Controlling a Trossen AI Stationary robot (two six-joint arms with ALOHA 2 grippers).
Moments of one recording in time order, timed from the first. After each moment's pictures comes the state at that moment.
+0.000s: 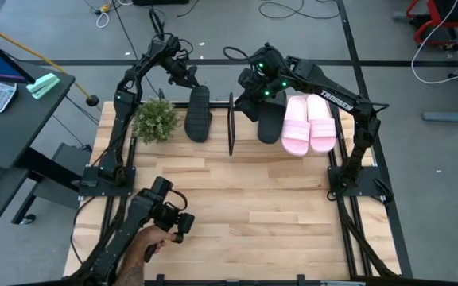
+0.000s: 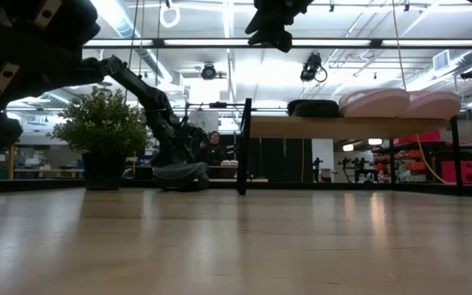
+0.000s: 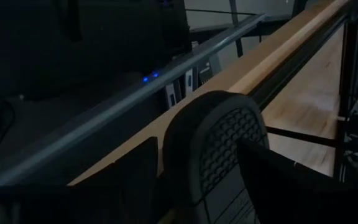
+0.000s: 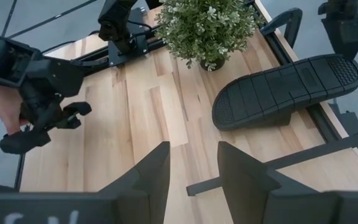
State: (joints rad) left arm 1.20 2.56 2.35 -1.21 0.69 -0.02; right arm -0.49 1.81 2.04 -1.00 -0.42 0.03
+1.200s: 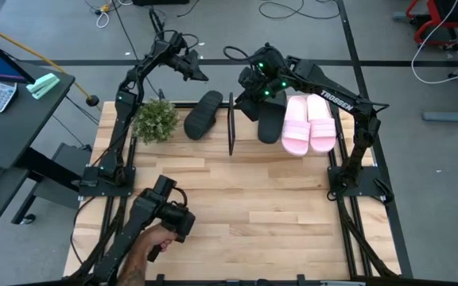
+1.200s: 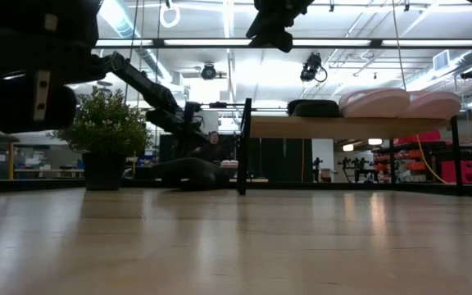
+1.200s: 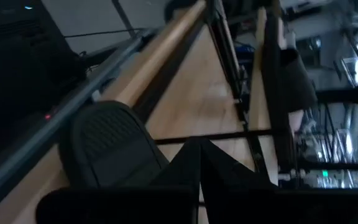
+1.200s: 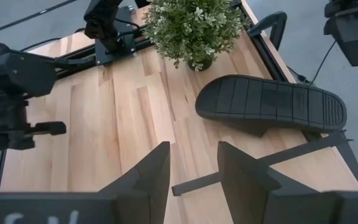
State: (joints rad) left arm 1.17 2.55 2.35 -1.10 1.10 0.05; right arm -0.50 1.81 2.04 -1.00 -0.37 0.00
